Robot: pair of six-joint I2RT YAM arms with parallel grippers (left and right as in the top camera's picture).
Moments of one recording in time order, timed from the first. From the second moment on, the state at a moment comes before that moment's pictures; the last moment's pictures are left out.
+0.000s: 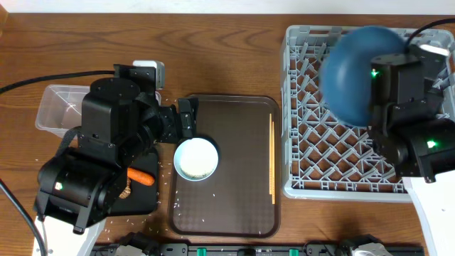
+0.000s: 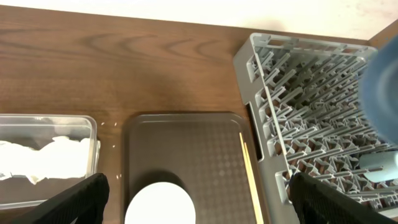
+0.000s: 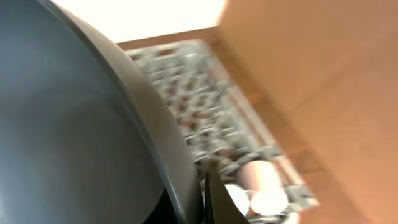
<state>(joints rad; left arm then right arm) -0.34 1.07 1.45 -1.02 0.07 -0.32 0.24 1.23 1.46 -1.03 0.87 0.33</state>
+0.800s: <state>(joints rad) -0.34 1.07 1.45 -1.03 0.07 -0.32 0.21 1.64 1.46 -0.77 1.32 0.08</state>
